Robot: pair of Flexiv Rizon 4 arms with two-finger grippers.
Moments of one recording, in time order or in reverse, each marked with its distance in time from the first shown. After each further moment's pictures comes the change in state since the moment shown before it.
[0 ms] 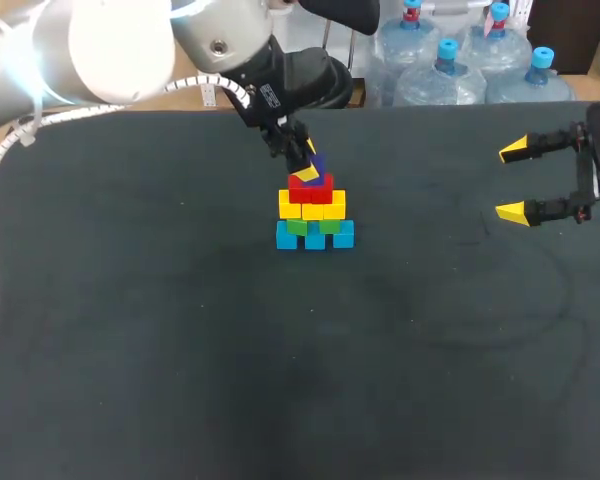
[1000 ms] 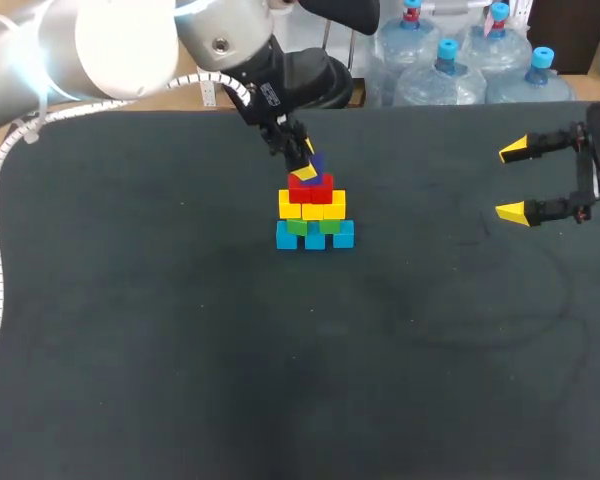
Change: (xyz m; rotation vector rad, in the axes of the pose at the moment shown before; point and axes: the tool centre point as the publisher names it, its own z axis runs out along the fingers) left arm 0.004 0.008 0.005 0.012 0.010 -0.007; right arm 0.000 0.000 0.000 0.000 0.000 0.000
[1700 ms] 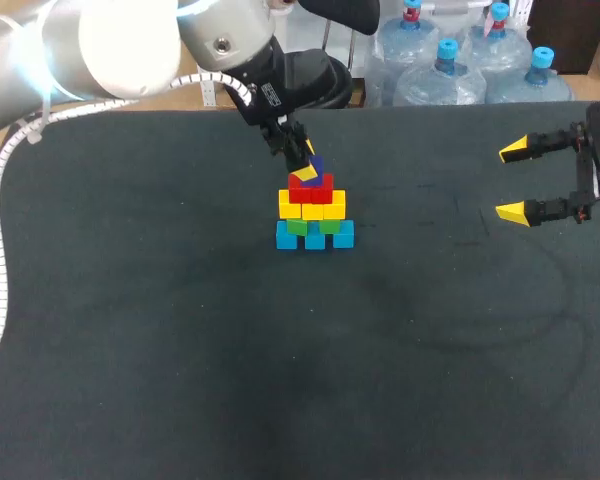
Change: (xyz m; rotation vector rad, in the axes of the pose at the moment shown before) left arm 0.001 0.003 0.003 0.008 0.002 -0.003; right arm 0.000 0.000 0.000 0.000 0.000 0.000
